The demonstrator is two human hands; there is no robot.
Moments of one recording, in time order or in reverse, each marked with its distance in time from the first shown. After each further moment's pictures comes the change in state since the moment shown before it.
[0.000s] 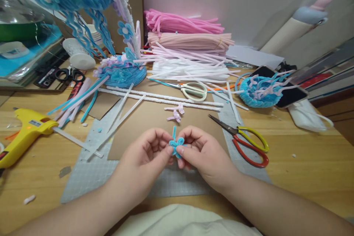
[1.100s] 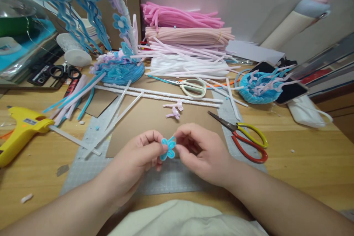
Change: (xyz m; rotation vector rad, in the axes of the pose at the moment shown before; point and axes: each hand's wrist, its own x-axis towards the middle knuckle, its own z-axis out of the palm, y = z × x) left_hand 0.004 0.000 -0.008 -0.242 -0.067 -0.334; right_hand -0.003 -0.001 -0.018 -0.785 -0.070 -0.504
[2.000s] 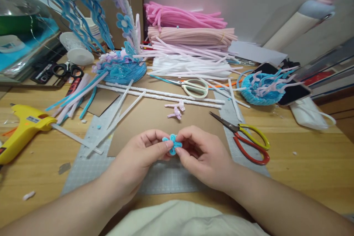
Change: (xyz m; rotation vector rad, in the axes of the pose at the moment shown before) left_hand 0.003 -0.004 0.000 0.037 0.029 0.072; right_hand -0.002 0.000 0.007 0.095 0.005 0.037
